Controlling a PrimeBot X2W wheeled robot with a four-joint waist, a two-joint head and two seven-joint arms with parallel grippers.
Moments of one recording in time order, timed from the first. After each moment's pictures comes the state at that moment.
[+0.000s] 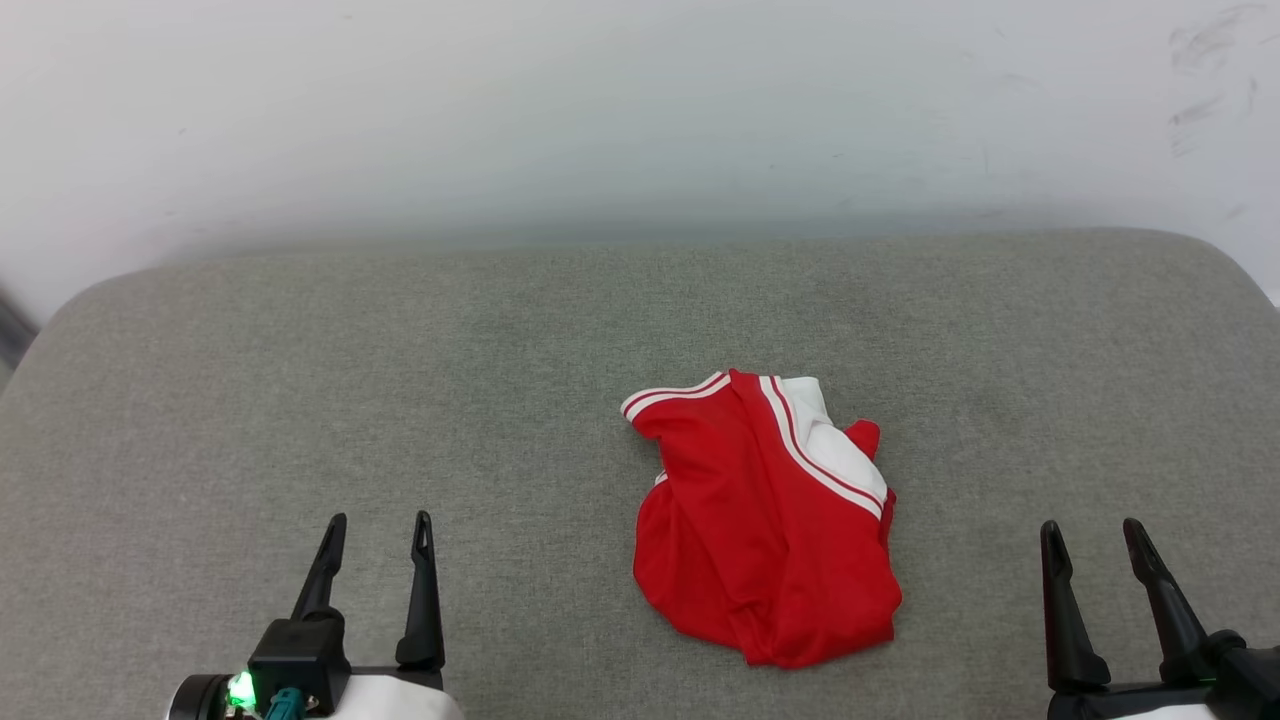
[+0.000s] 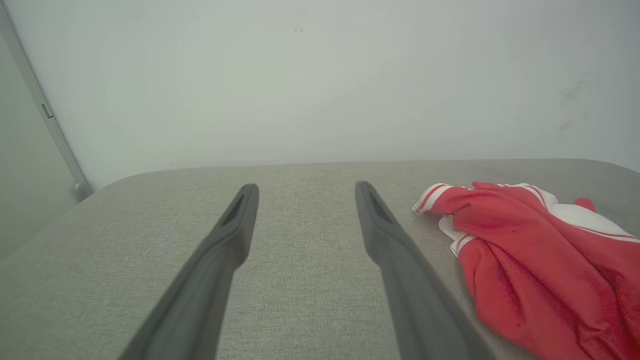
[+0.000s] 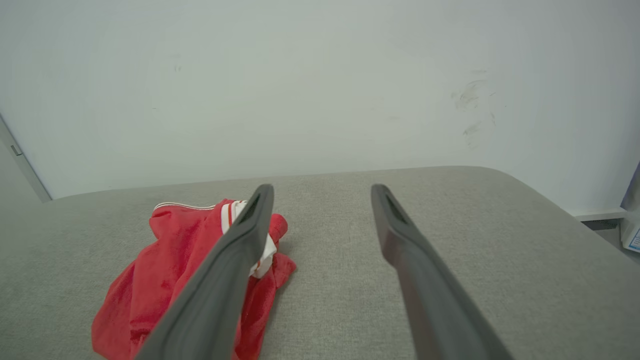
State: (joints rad) left arm 0.06 0.19 -0.19 0.05 -0.21 0.16 -0.26; right arm 0.17 -0.05 -0.06 -0.03 0.15 0.13 -0.26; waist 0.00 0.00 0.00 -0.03
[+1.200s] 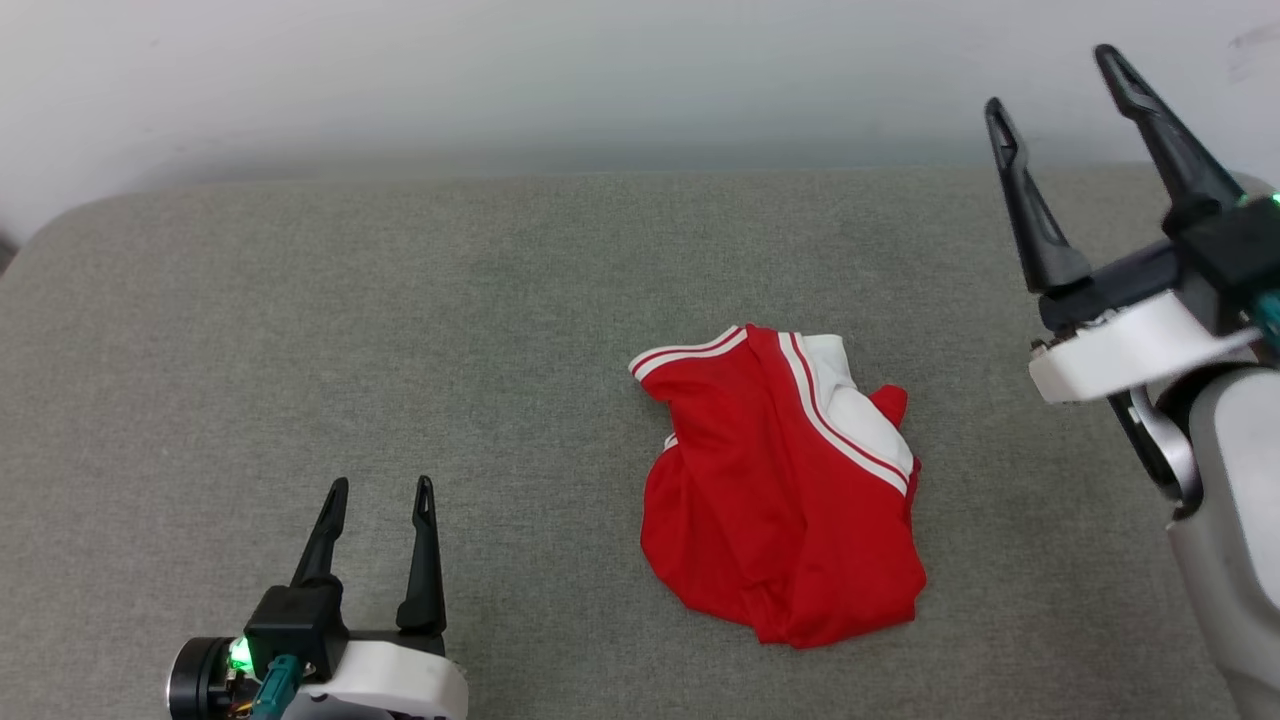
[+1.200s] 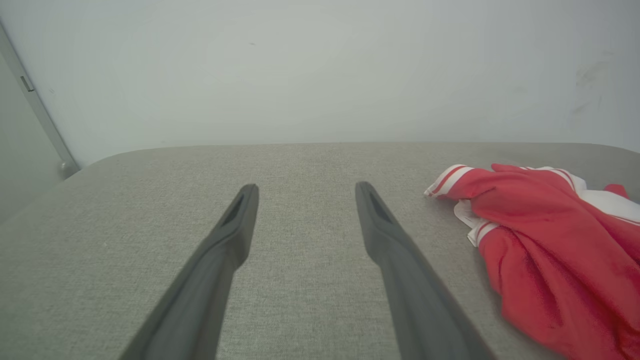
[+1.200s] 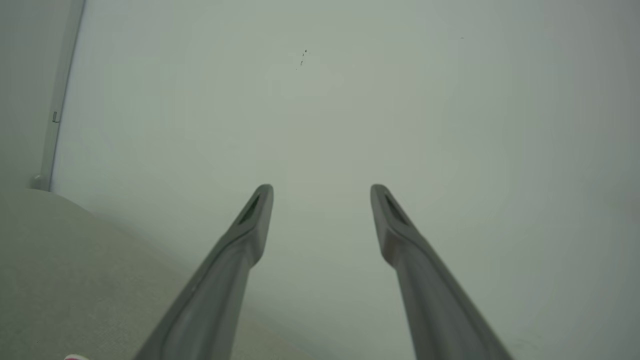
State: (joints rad) left arm 0.01 0.06 -0.05 0.09 -0.09 0.02 -0.26; right arm -0.53 -0.28 0.16 0.07 0.02 0.13 -0.21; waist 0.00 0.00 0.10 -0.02
